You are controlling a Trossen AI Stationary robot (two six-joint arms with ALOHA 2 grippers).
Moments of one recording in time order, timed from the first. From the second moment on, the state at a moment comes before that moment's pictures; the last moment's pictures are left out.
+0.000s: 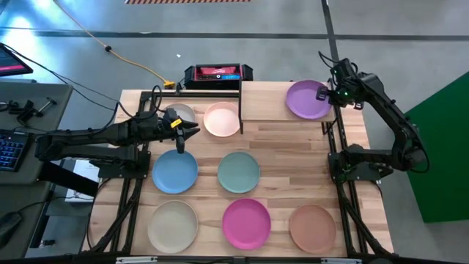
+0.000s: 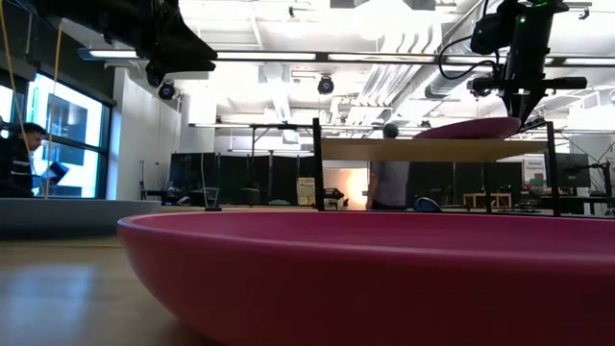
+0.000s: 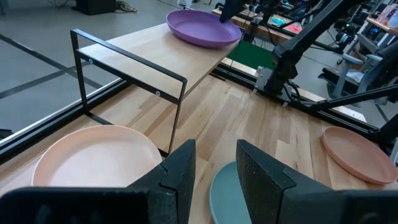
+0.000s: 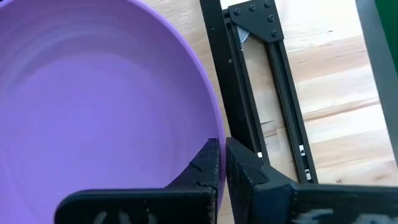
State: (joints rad) left arm 0.19 0.73 0.55 -0.09 -0.13 -0.29; right arm -1.14 1.13 1.11 -1.19 0.14 0.65
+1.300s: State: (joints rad) left arm 0.19 0.71 0.58 -0.13 0.09 -0.32; right arm -0.86 1.13 1.50 -1.28 -0.07 0.53
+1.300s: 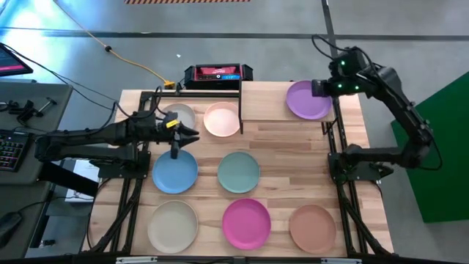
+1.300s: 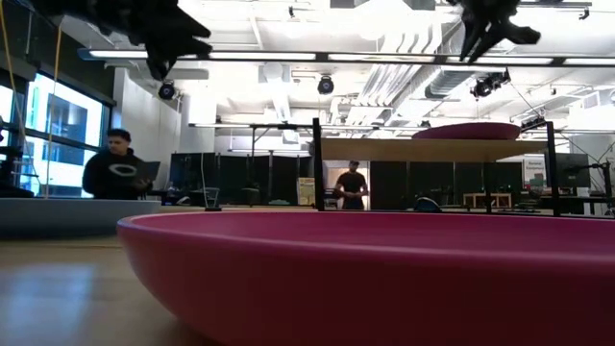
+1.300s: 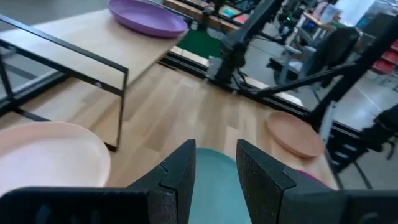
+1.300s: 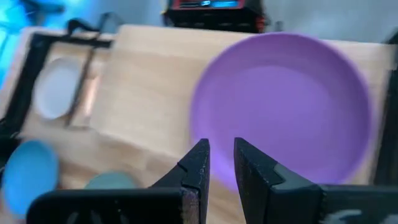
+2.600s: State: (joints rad) left arm -0.19 1.14 1.00 -0.96 -0.02 -0.99; right arm -0.36 1.13 1.52 -1.27 -0.04 0.56
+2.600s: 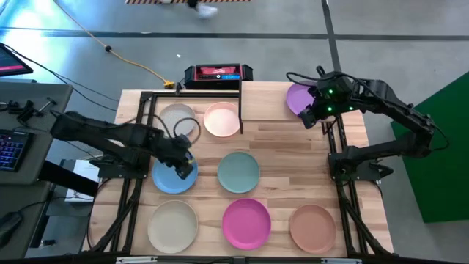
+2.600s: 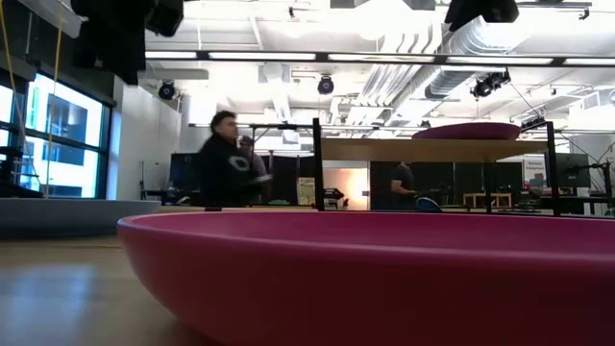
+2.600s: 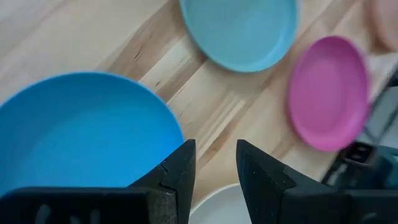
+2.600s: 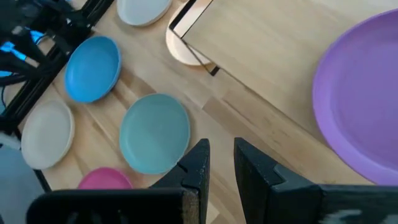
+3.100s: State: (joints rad) left arm -0.27 1.43 1.00 -0.94 -0.07 -1.10; right arm -0.27 1.13 1.52 -1.27 -0.04 0.53
